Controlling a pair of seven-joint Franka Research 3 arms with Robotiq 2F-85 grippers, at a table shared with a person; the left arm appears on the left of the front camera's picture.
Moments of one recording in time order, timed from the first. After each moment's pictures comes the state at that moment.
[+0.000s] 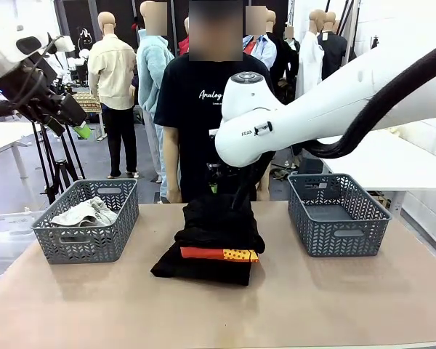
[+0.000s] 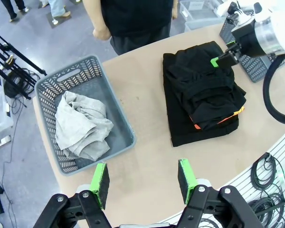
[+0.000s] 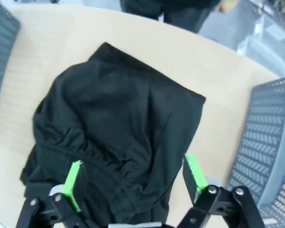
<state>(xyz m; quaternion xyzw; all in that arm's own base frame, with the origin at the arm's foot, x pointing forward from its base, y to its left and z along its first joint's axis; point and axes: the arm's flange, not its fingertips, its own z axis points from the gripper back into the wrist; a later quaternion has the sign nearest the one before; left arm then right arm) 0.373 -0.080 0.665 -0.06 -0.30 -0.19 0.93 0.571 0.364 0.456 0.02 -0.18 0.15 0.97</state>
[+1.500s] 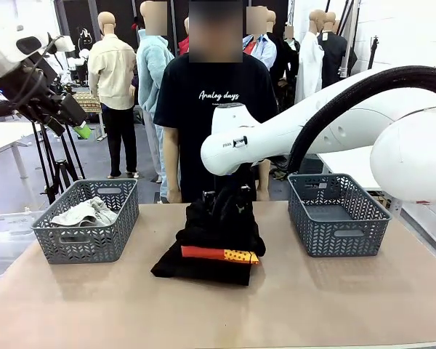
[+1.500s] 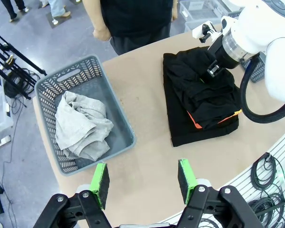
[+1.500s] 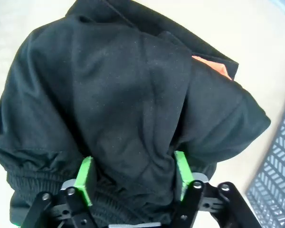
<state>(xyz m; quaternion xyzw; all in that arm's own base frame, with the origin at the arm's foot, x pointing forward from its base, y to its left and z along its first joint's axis) 0.373 -0.080 0.665 -0.06 -0.30 -0.19 0.93 0.599 0.385 0.374 0.01 -0.05 0.15 0.99</state>
